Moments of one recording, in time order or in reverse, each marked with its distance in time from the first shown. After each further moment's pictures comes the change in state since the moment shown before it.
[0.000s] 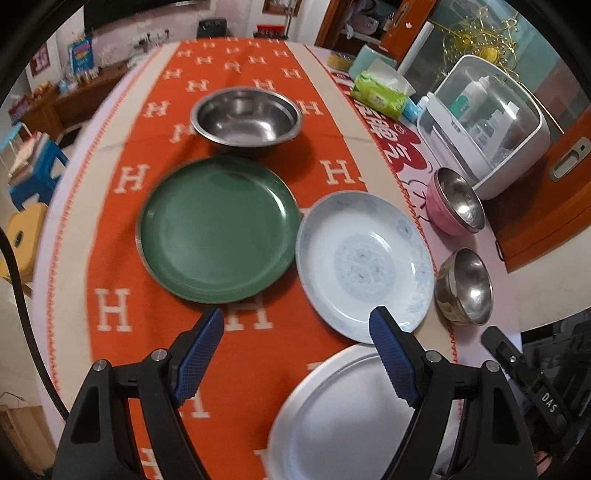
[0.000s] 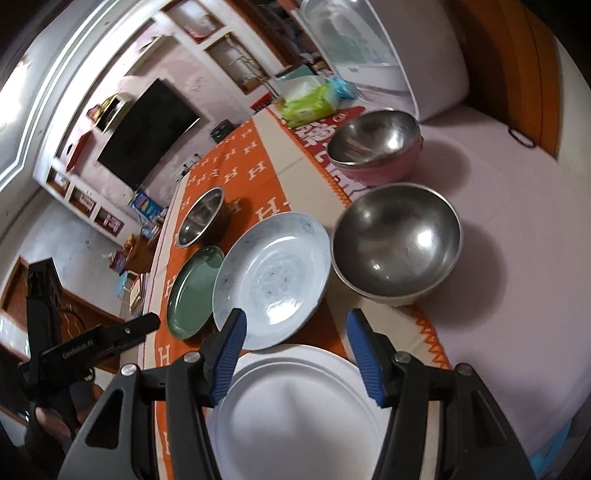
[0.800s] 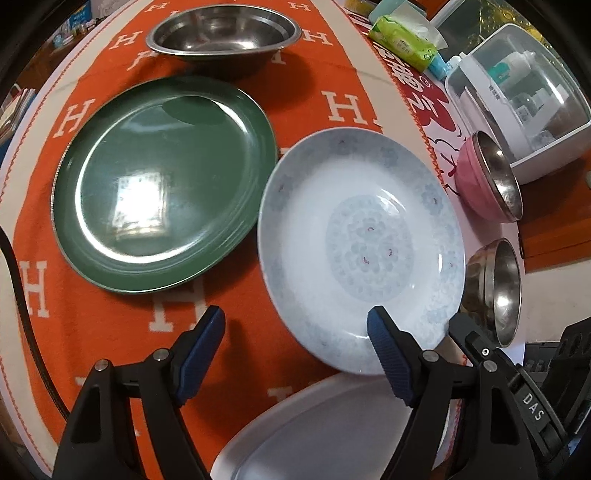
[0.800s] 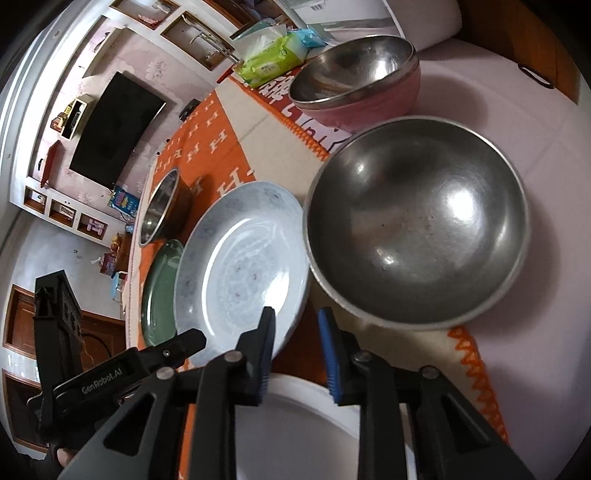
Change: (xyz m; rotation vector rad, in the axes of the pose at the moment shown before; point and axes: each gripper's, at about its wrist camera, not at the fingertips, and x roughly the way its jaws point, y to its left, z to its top) left arm 0.102 -0.023 0.004 -0.088 0.182 0.002; right arm 0.082 -0.017 0.011 0.119 0.137 -0.035
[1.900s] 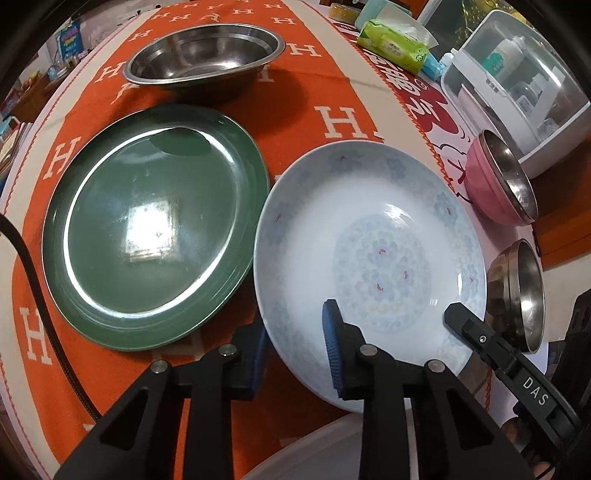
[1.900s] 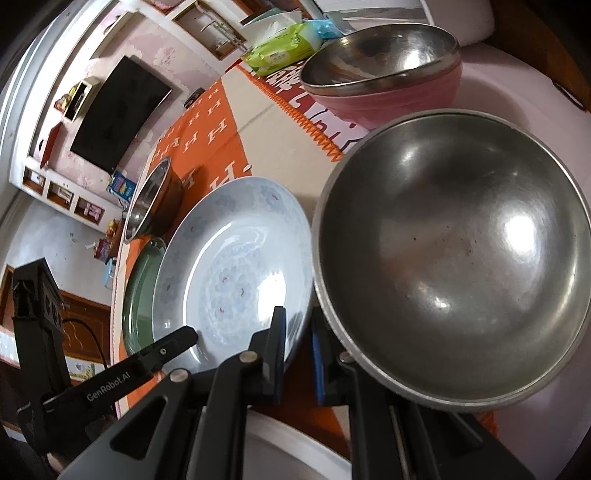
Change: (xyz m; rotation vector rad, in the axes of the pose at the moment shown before) left arm 0.013 -0.003 0.013 0.080 -0.080 0.048; right arm 0.032 0.003 0.013 -0.081 0.017 -0.011
